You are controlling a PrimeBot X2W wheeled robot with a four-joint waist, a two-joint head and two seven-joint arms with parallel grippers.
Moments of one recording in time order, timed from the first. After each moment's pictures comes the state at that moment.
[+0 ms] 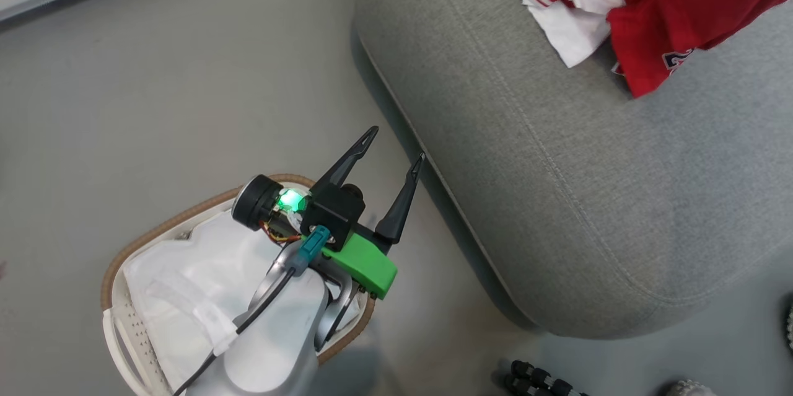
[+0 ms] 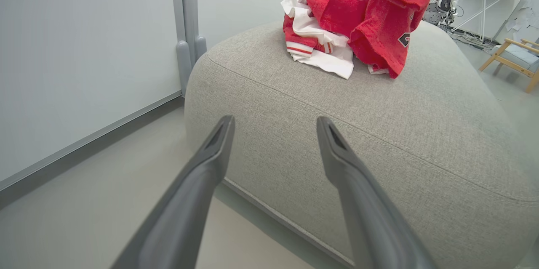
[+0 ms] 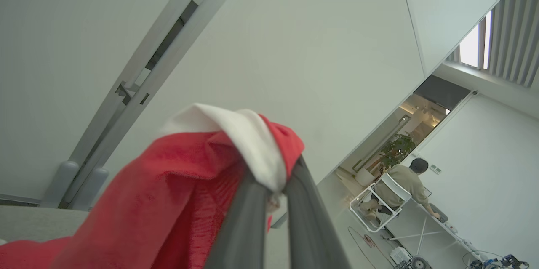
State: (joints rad) left arm -0.49 0.05 -0.58 0.43 -0.17 -0.13 -0.26; right arm -1.06 -0.53 -0.05 0.50 -0.06 0.13 -0.26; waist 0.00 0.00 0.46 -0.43
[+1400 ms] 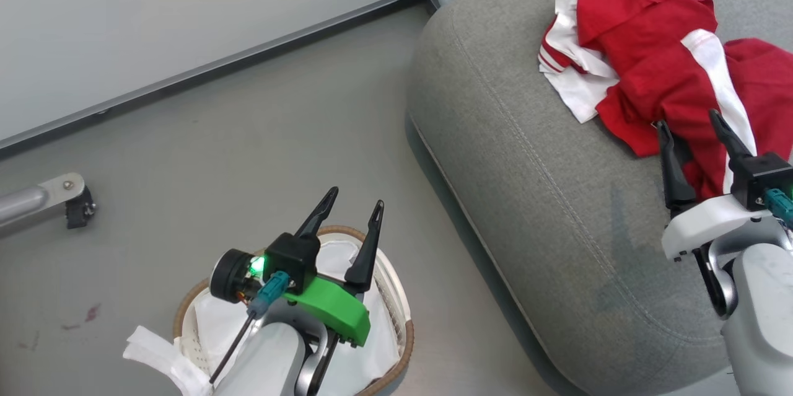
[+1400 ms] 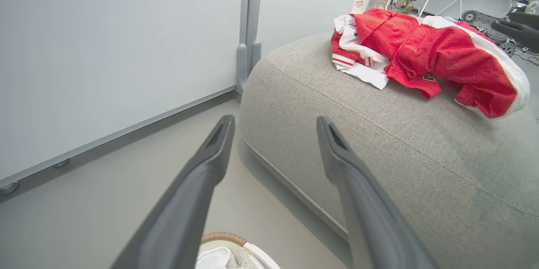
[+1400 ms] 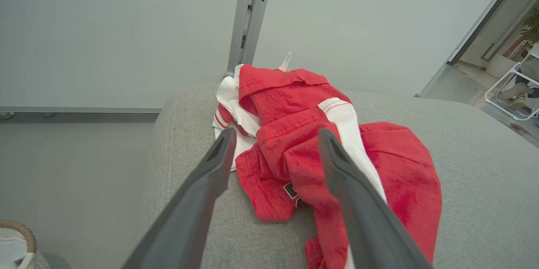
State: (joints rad) left arm -0.32 0.05 -0.48 0.43 -0.27 -0.09 -0.26; right arm -0.40 -0.24 -0.04 0.42 0.04 0.13 -0.26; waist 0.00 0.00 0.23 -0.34
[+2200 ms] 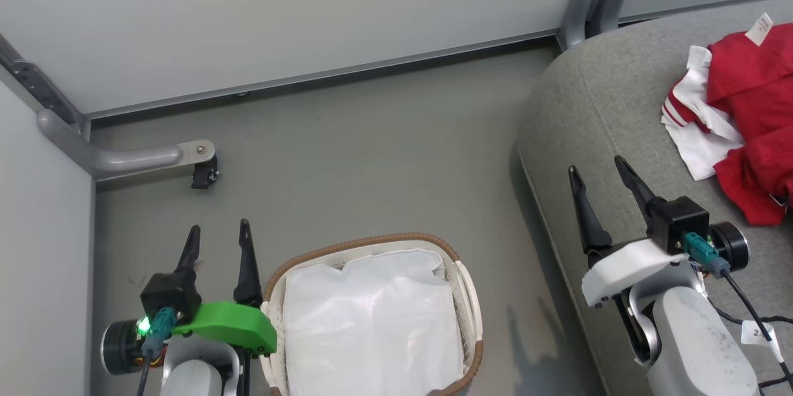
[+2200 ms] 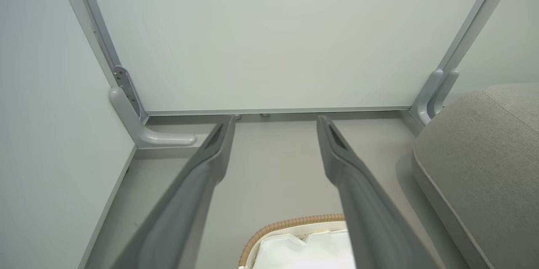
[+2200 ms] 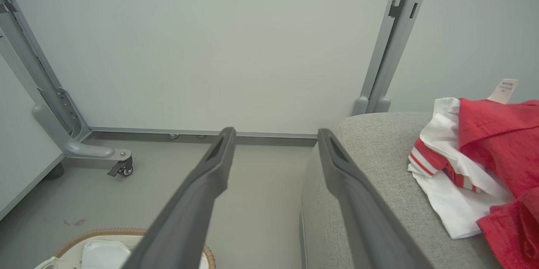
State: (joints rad) left arm -0.18 0.05 -0.13 0.40 -0.24 0.02 -0.26; right arm -0.31 -0.07 0.05 0.37 0.08 0.13 -0.26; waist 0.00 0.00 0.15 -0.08
